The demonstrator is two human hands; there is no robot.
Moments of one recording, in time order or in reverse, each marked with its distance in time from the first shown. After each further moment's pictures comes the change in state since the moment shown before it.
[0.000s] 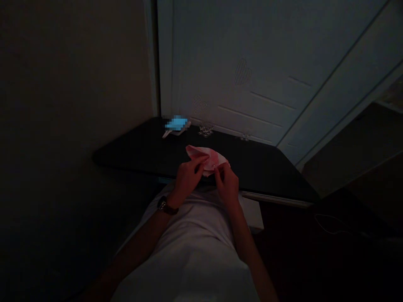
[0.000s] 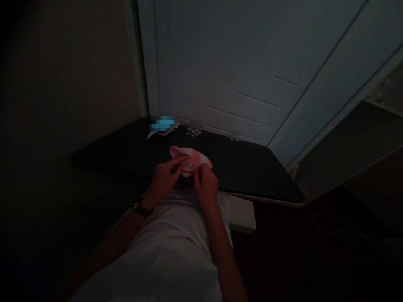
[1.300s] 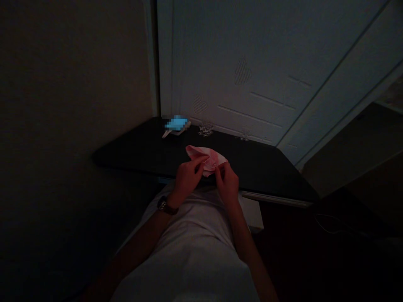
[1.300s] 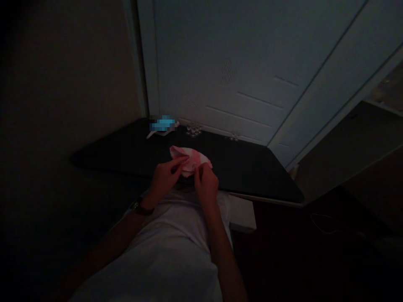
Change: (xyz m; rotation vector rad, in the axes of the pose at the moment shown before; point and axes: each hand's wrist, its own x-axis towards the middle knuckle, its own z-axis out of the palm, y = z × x) left_hand 0.000 -0.001 0.002 0.004 0.012 0.011; right_hand 0.001 -0.001 0.001 0.010 0.024 0.041
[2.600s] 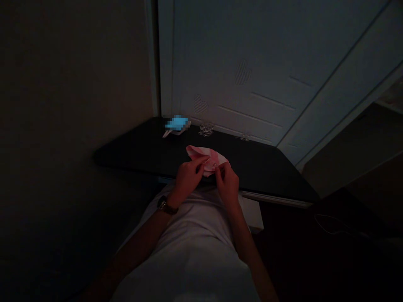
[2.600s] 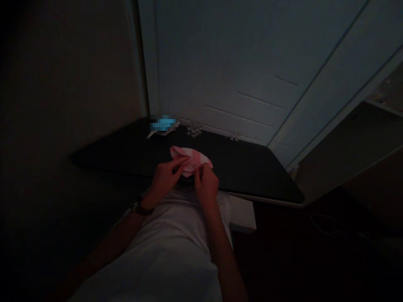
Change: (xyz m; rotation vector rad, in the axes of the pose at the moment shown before) left_hand 0.001 -0.001 0.000 0.042 -0.034 -0.001; right_hand 0.000 -0.002 0.000 -0.013 0.008 -0.007
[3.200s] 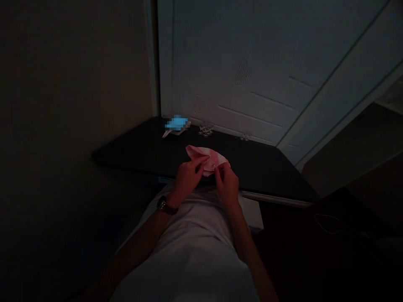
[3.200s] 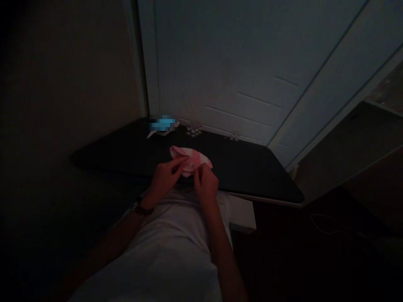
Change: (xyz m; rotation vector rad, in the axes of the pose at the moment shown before) left_hand -0.001 0.000 -0.001 -0.022 0.003 0.007; right_hand -0.001 0.002 0.000 0.004 -0.015 -0.024
